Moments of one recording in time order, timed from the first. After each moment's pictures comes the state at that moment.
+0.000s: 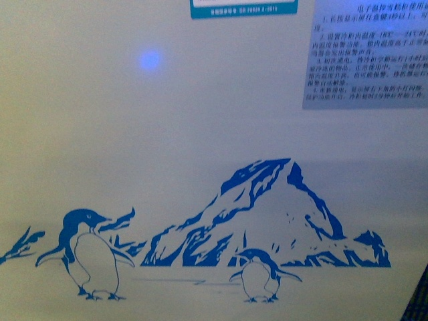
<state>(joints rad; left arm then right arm) 0.00 0.00 0.01 0.00 0.00 0.00 -0.34 1.09 0.51 0.21 -0.09 -0.01</state>
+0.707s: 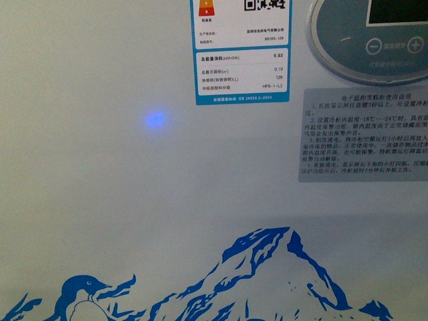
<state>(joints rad) 0.00 0.00 0.01 0.00 0.00 0.00 0.46 0.41 0.55 -0.08 0.79 0.00</state>
